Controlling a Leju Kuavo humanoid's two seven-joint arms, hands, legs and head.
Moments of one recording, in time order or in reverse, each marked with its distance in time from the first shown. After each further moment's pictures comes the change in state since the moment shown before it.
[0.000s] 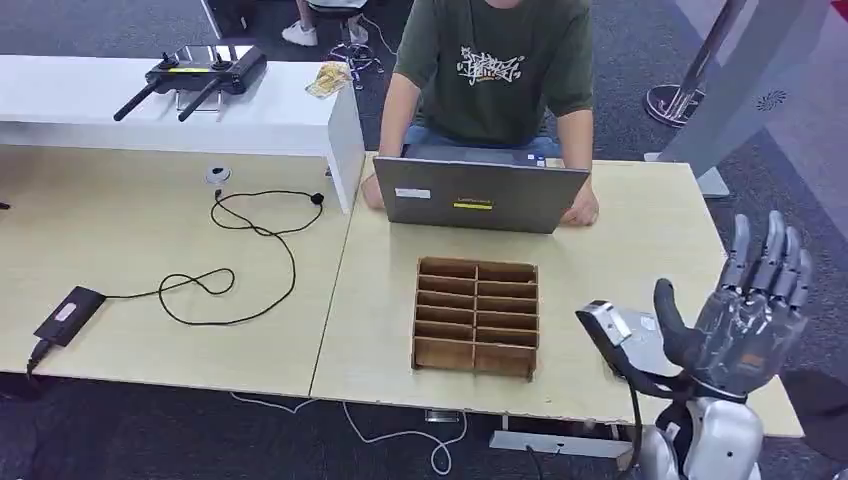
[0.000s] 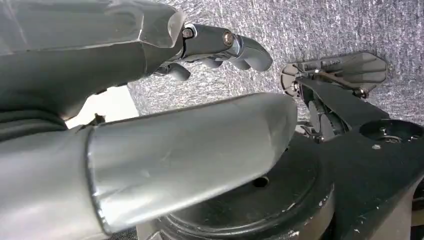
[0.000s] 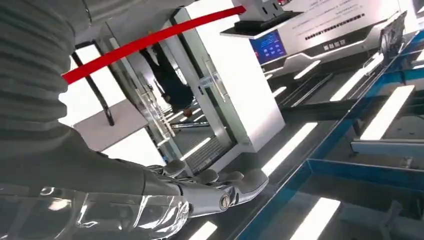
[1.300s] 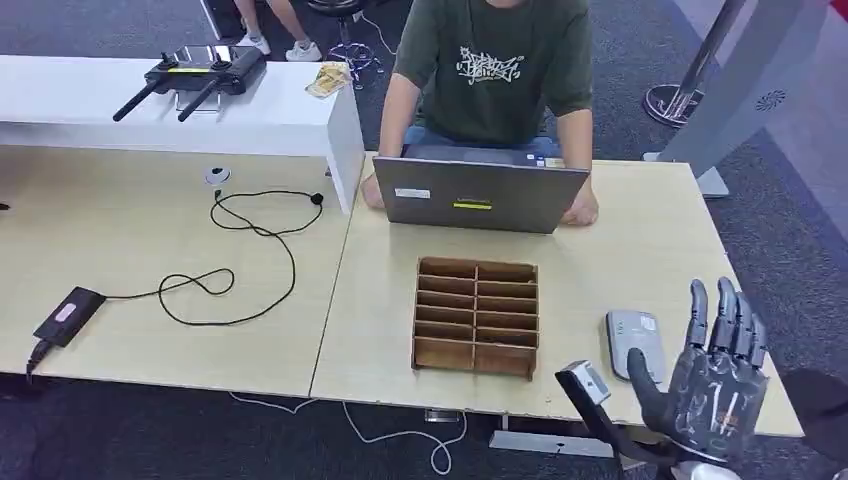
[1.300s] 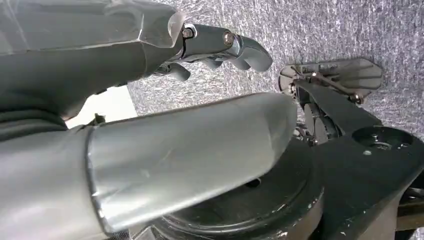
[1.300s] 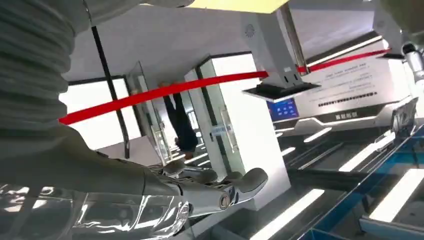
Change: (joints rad) left arm 0.000 -0.044 0.036 -0.069 0.018 0.000 0.010; right arm 0.242 0.091 0.014 -0.140 0.005 0.182 -0.033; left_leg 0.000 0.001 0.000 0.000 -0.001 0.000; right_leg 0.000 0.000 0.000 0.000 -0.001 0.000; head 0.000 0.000
